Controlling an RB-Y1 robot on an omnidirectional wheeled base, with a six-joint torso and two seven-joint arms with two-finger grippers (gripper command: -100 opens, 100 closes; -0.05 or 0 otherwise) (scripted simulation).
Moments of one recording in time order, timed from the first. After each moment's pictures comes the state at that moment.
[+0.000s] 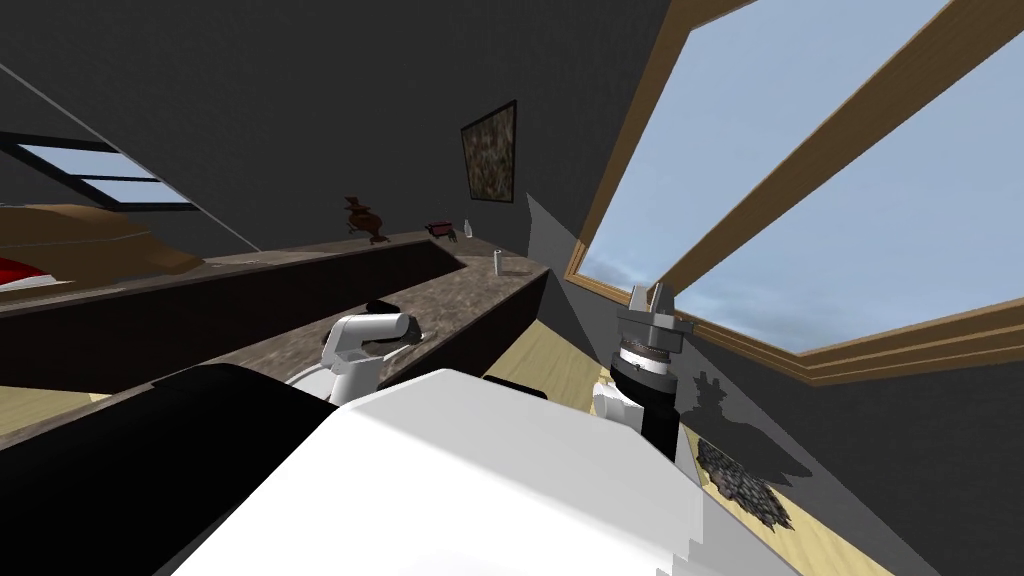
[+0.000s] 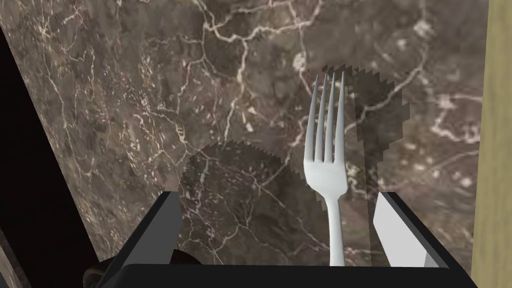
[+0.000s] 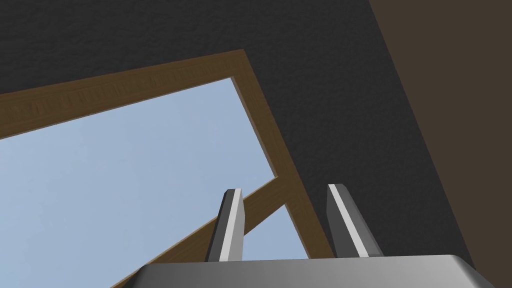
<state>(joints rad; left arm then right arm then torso) 0.26 0.27 0.55 -2.22 0.21 1.60 0.42 0.46 -0.01 0.06 -2.36 0.10 -0.47 -0.14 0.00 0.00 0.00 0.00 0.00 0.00</state>
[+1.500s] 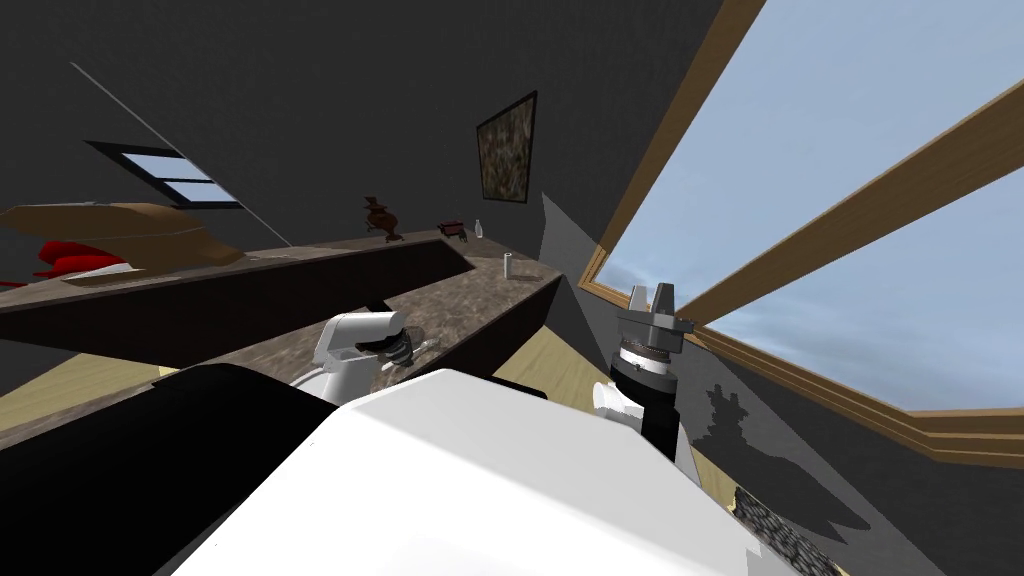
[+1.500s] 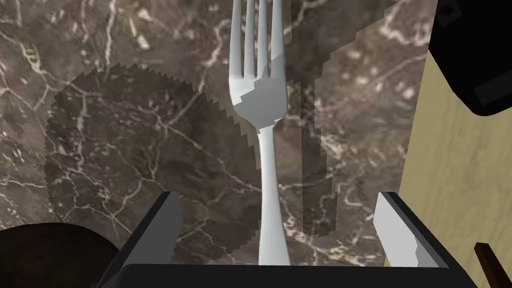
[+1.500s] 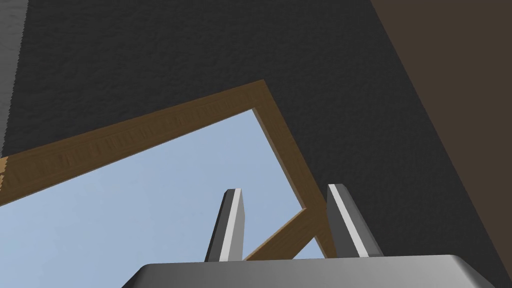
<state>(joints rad) 0.26 0.31 0.58 -2.20 0.27 1.97 0.44 0.46 -0.01 0.06 -2.36 0.10 -0.47 -0.14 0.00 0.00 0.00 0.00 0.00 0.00</state>
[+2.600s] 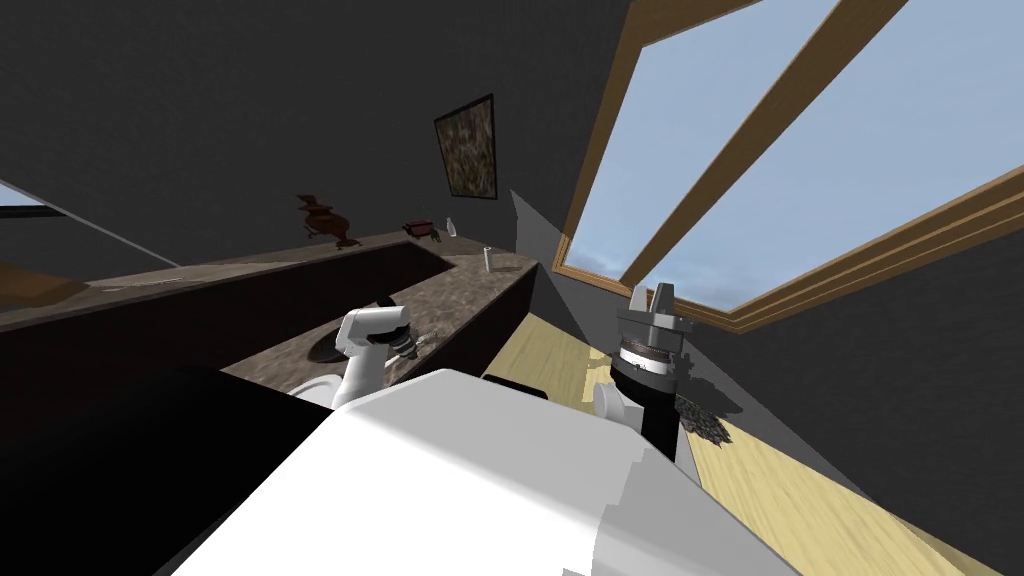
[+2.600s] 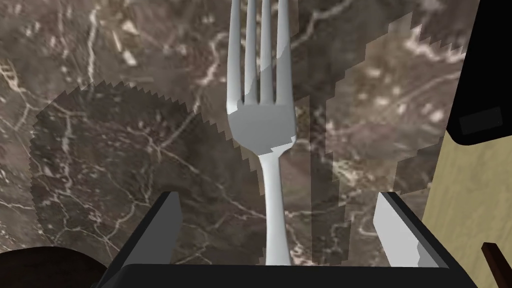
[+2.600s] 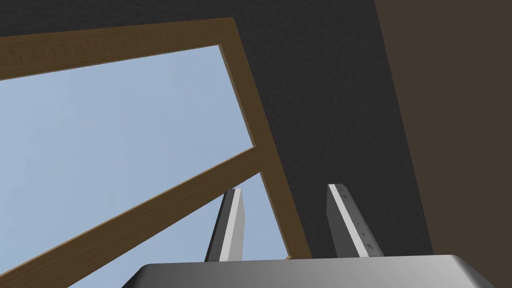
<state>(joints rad) 0.14 0.32 0.60 -1.98 0.17 1.91 0.56 0.46 -0.01 0.06 -2.36 0.10 -0.47 -0.14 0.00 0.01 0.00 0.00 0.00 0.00</state>
